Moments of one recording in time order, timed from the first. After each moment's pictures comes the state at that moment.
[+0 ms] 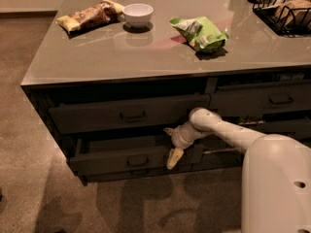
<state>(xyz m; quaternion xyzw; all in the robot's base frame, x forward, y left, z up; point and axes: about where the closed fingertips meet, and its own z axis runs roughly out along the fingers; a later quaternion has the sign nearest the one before) 0.670 -0.075 0.419 -0.70 0.65 0.16 0.25</state>
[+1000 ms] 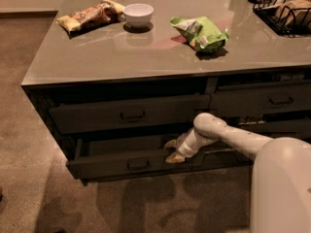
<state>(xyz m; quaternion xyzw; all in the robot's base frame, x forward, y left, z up) 0.615 -0.094 0.407 -0.68 0.68 0.20 0.20</state>
